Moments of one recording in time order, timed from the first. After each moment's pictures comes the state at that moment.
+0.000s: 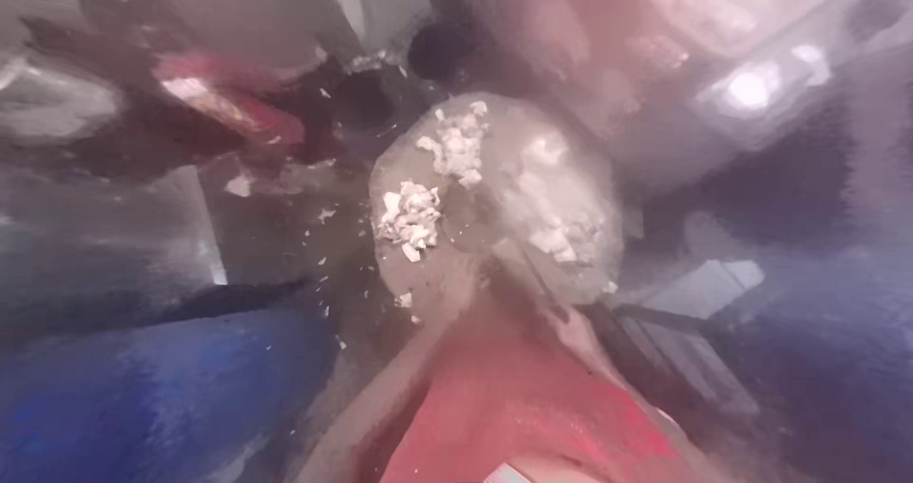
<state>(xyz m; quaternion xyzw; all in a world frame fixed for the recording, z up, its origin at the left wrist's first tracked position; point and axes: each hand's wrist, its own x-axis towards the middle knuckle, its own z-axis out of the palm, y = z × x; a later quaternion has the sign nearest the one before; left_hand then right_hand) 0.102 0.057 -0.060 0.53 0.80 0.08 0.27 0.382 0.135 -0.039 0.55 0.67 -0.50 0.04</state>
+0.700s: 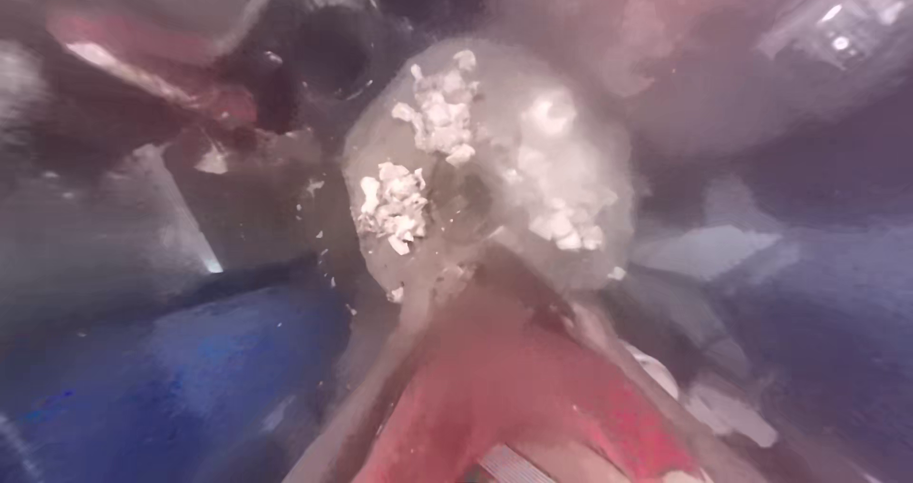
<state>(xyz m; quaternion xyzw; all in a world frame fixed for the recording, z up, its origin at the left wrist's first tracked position) 0.069 -0.020 -0.067 0.38 0.84 0.08 0.39 0.405 0.164 -0.049 0.45 0.77 -0.41 0.19</state>
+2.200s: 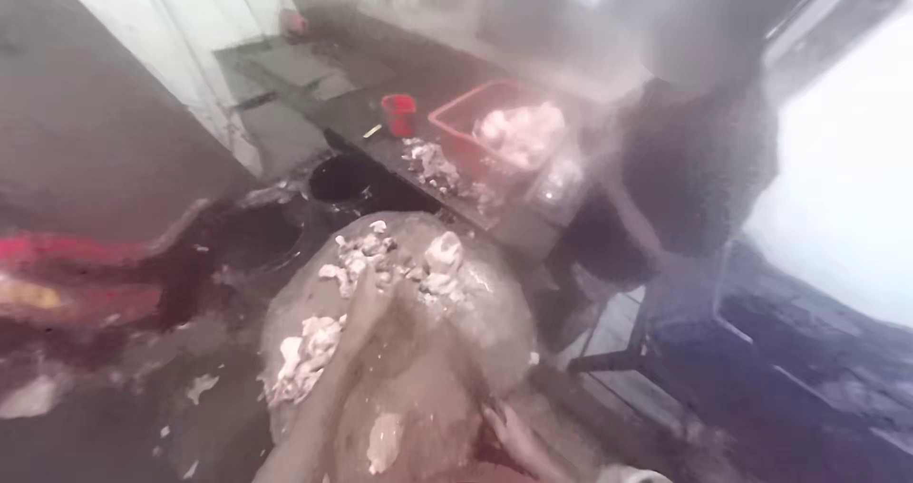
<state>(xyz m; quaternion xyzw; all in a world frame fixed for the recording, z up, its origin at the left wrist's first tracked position) 0.011 0.234 0.052 0.48 0.78 0.31 0.25 0.389 0.123 -0.064 0.55 0.63 -0.55 0.00</state>
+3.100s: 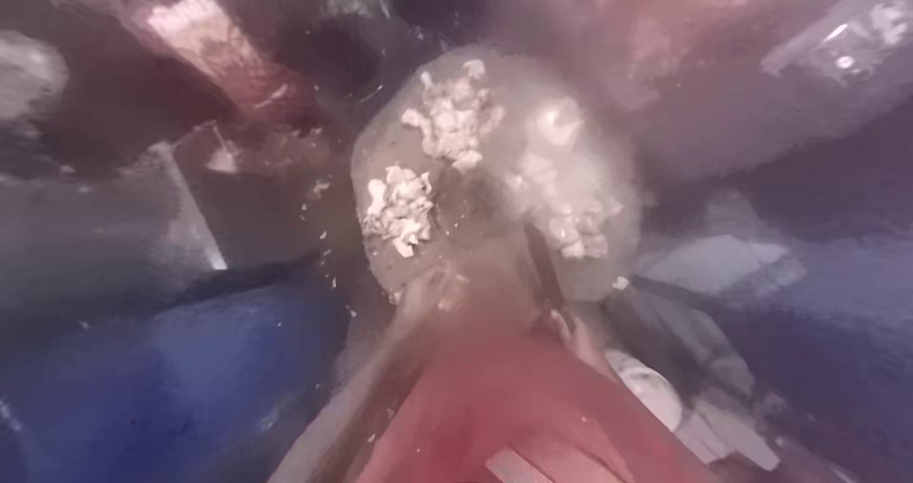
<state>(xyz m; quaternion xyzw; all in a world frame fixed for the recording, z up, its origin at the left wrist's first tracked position) 0.052 0.010 -0.029 0.34 0.82 0.19 0.42 0.393 0.128 -0.048 0.56 0.65 -0.51 0.09</state>
